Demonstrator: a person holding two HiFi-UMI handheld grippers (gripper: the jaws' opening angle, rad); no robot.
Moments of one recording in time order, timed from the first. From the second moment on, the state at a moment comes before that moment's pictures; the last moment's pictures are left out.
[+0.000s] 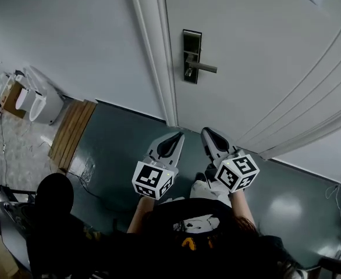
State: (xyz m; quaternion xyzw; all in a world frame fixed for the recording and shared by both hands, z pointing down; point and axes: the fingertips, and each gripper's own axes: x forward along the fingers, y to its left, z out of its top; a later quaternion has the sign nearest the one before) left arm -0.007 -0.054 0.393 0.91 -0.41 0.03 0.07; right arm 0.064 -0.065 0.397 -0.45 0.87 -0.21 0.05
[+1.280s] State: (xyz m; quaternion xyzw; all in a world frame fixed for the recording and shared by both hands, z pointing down) left arm 0.077 -0.151 0.402 0.88 -0.47 0.08 0.07; right arm 0.137 -0.160 0.430 -0.36 0.89 -0.29 0.07
